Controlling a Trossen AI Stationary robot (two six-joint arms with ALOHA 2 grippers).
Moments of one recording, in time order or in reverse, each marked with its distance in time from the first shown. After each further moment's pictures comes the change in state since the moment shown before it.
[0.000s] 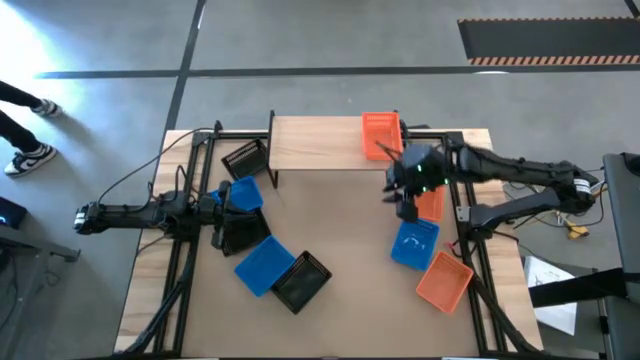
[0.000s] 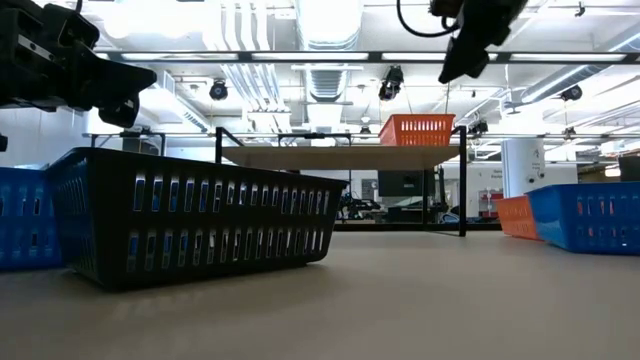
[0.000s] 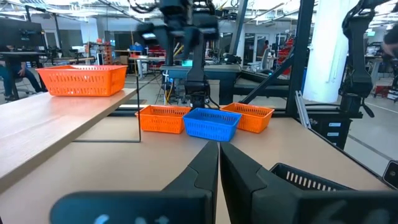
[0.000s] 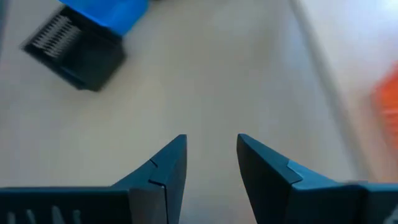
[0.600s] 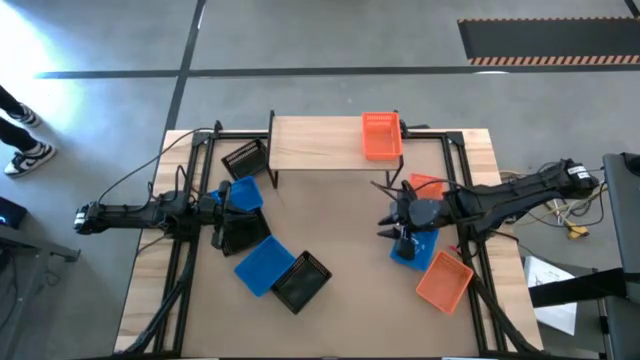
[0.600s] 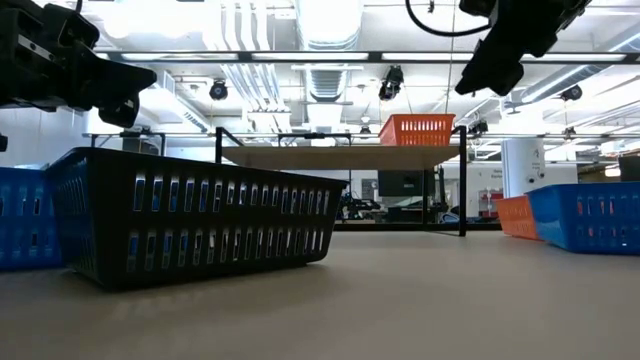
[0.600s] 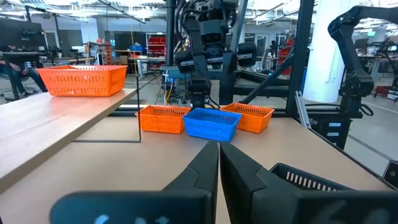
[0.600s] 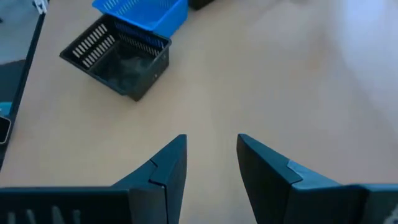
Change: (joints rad) left arm 0.000 0.000 0.000 0.000 0.000 0.000; right arm 0.395 -0.076 -0.315 0.381 0.292 0.311
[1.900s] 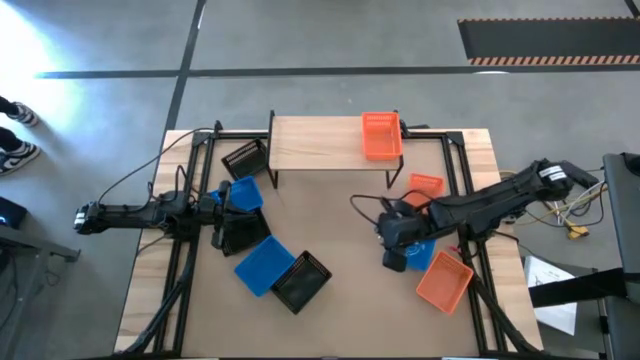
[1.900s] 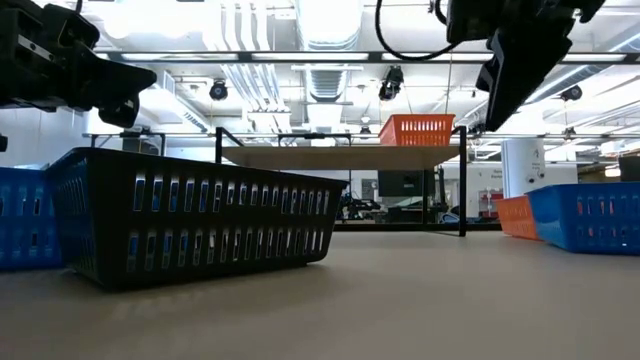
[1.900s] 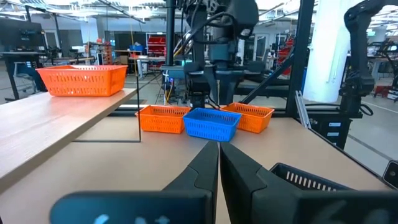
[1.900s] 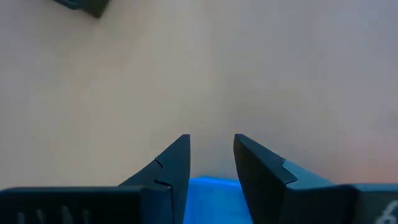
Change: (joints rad) left arm 0.000 0.000 0.000 0.000 0.000 0.000; right arm 0.075 0.310 0.249 -0.390 -0.014 0.204
